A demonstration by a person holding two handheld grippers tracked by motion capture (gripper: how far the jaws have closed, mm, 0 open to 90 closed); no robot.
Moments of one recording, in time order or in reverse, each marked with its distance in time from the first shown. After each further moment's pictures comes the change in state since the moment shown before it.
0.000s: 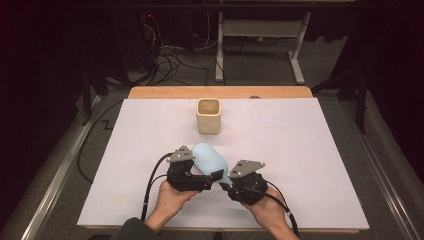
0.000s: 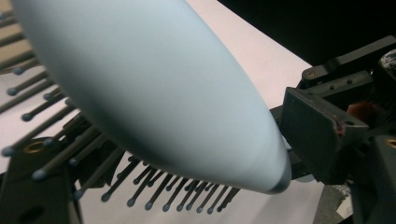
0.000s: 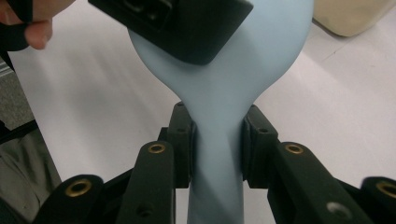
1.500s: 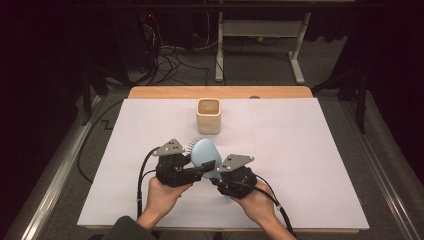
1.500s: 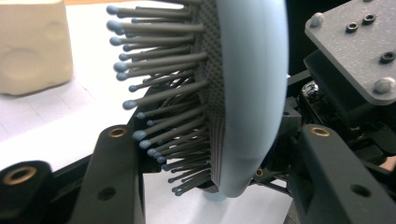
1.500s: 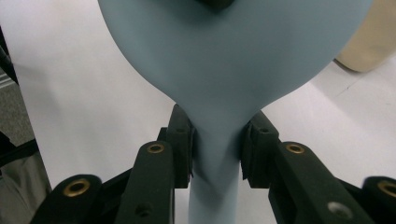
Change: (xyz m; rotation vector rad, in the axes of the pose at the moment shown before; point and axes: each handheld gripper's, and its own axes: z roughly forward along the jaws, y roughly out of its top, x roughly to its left) left arm -0.011 0.023 -0.034 -0.026 -0.010 0.016; right arm 0.003 0.021 0.014 -0.047 0.029 -0.021
